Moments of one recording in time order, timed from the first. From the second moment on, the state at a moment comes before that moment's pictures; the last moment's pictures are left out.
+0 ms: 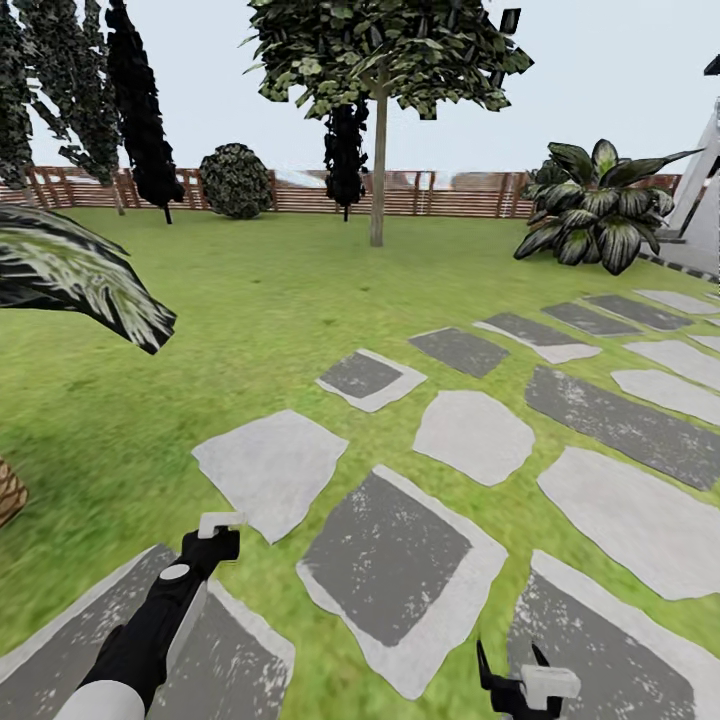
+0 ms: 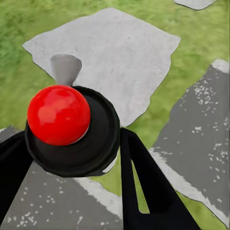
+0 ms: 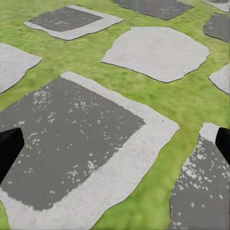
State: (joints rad) left arm -0.49 0.04 0.08 -0.83 -0.04 0.17 0.01; right arm -0.29 -0.02 -0.08 -0.22 0.00 -0.89 0.00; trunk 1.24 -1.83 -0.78
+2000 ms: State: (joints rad) left arm -0.49 0.04 0.08 -0.83 -0.04 0.17 0.01; right arm -0.29 -0.02 -0.08 -0.03 0.00 -0.92 0.01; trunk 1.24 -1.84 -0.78
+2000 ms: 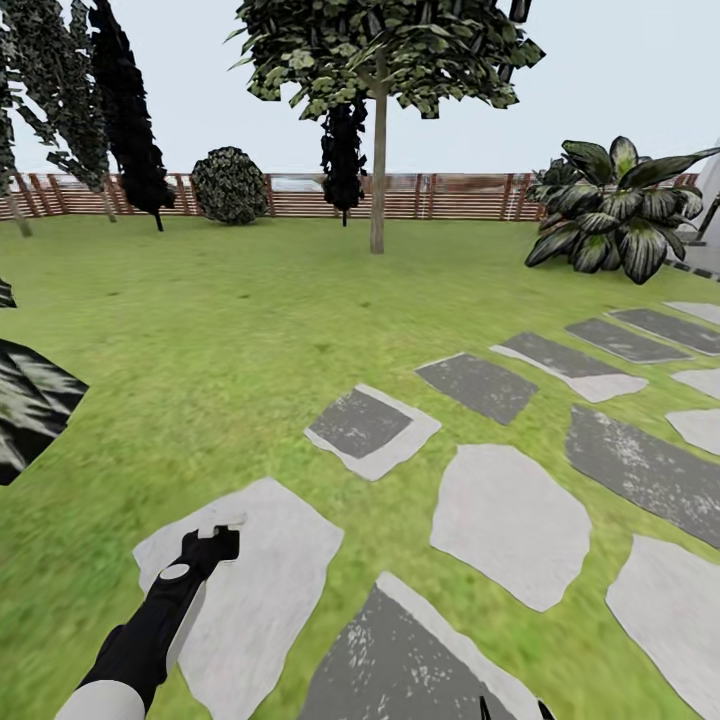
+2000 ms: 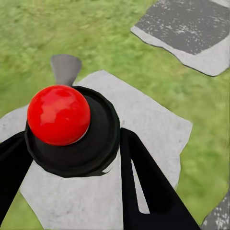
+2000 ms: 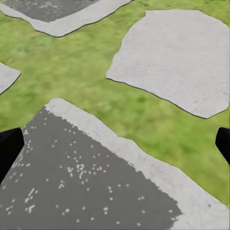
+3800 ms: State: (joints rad) left arm -0.48 0.04 0.08 -0.83 -0.04 0.17 0.01; right arm -0.29 -0.02 -0.08 -0.03 0.00 -0.92 0.01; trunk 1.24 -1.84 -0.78
